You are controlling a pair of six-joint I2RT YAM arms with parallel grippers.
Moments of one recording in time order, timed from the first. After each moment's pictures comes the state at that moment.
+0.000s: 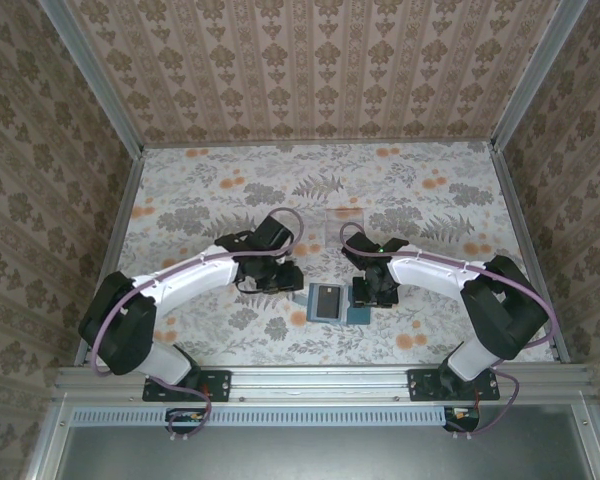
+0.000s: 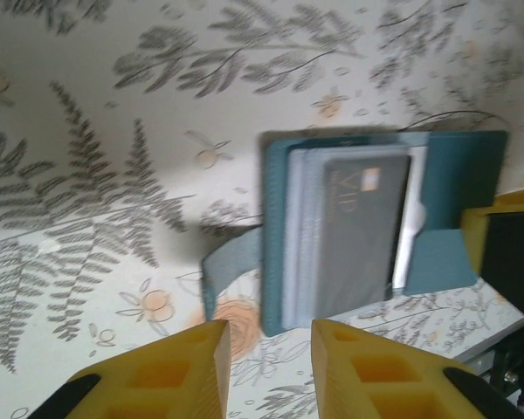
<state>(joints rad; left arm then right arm) -0.79 1.47 0.96 -0.63 0.30 -0.72 0.65 1.58 0.89 -0.81 -0.03 0.71</state>
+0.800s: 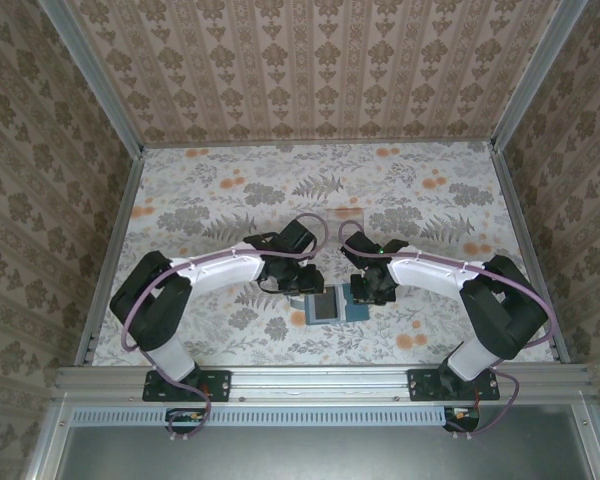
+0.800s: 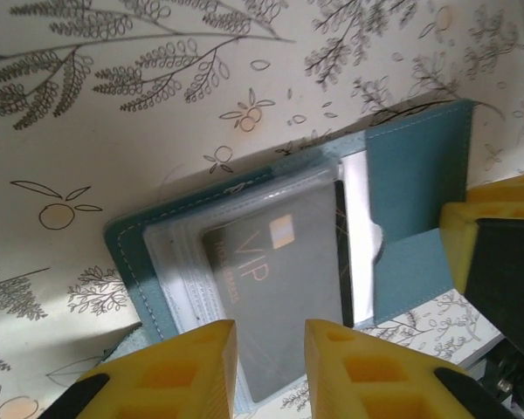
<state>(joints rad) -0.86 1.68 1.01 -0.50 0.36 -0.74 0.65 1.58 0.88 -0.74 -0.01 0.71</state>
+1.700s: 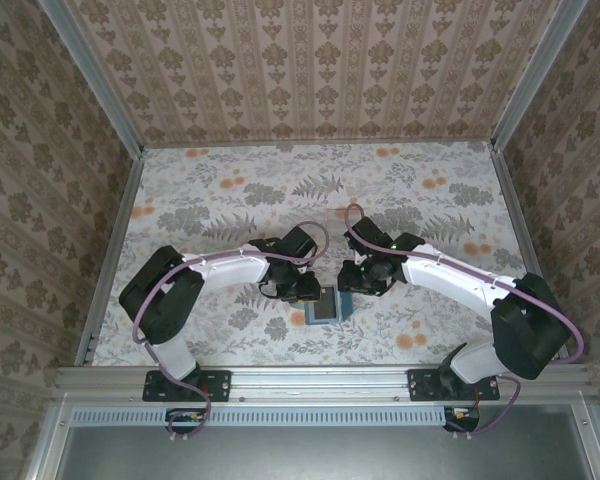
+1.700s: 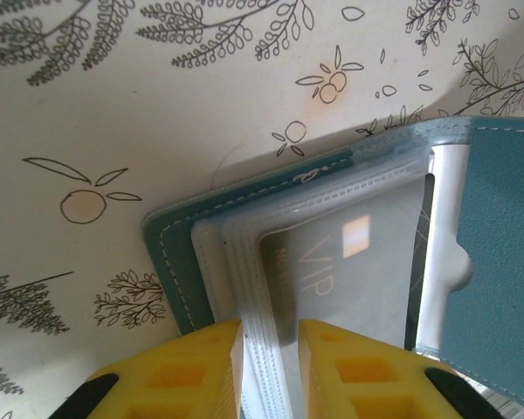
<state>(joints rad) -0.86 1.73 0.98 -0.50 0.36 -0.74 0.65 1.44 0.95 -0.70 -0.21 0.72</state>
